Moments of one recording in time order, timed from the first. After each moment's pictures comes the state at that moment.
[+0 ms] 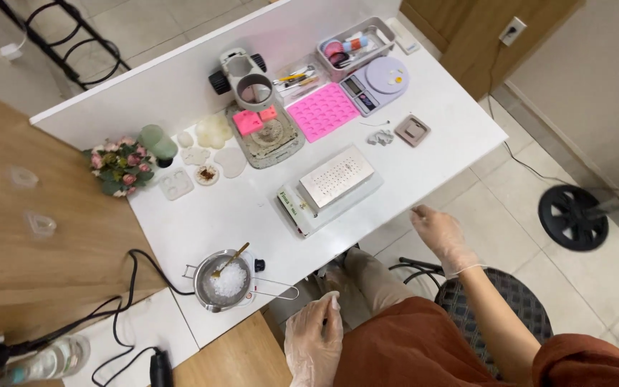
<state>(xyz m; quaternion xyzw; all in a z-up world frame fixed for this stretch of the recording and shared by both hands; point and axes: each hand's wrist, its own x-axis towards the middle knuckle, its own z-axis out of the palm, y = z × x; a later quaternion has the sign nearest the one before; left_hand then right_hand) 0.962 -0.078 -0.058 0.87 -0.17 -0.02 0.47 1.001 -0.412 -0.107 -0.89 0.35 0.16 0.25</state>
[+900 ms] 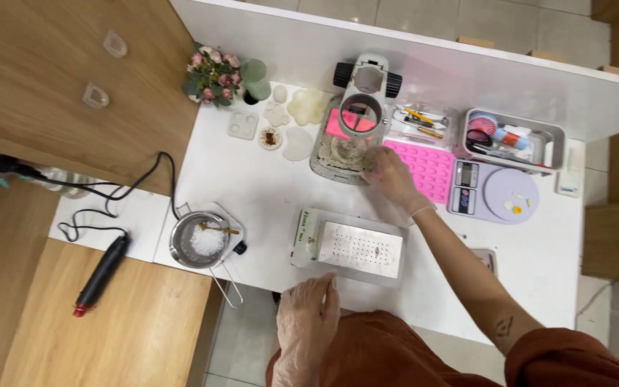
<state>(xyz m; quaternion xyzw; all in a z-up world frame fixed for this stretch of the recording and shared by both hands) 1.082 -0.255 -0.042 0.93 0.15 0.10 0.32 1.397 -0.397 -0.193 -0.93 -0.27 0.10 0.23</state>
